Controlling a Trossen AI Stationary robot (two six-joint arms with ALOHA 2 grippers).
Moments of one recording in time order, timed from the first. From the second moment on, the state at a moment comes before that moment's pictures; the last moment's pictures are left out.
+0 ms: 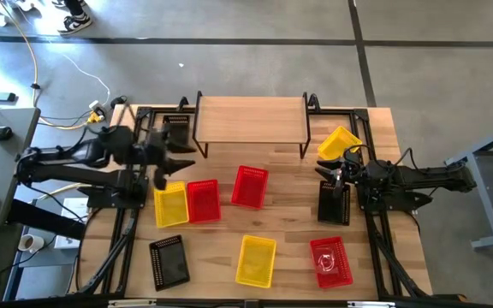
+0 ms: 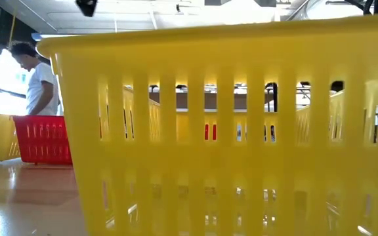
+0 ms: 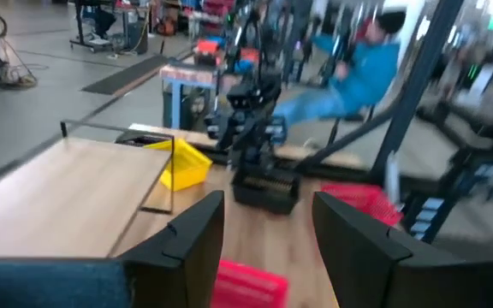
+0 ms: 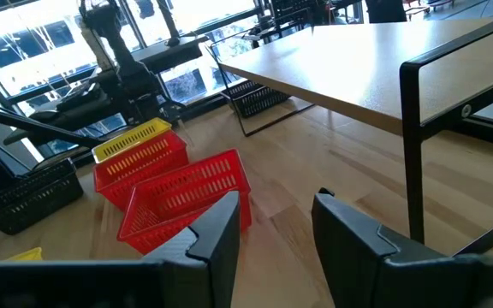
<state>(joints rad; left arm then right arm) 0.17 0.69 0.76 -0.21 0.02 -0.09 0.06 0.11 0.06 -0.09 0.37 0.35</state>
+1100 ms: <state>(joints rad) 0.01 1.45 0.93 -0.20 0.01 0.06 0.06 0.11 0.06 -0.09 0.37 0.35</state>
